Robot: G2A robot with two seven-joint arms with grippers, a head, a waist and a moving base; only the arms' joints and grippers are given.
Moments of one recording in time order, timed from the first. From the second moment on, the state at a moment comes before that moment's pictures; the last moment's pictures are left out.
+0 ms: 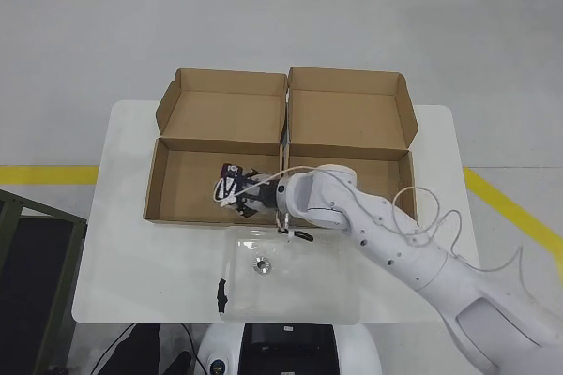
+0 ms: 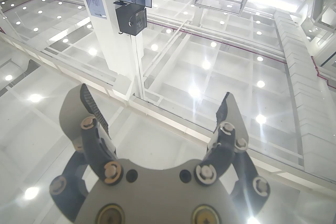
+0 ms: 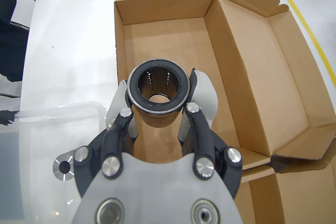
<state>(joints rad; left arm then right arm) -0.42 -0.34 -0.17 -1.17 3.07 0.50 0.07 -0.53 -1.35 0.53 -1.37 -1.01 -0.49 0.48</state>
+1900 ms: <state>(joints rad) -0.42 -0.34 -0.17 -1.17 3.07 0.50 0.07 -0.74 -1.36 0.73 -1.62 -1.19 -0.61 0.55</state>
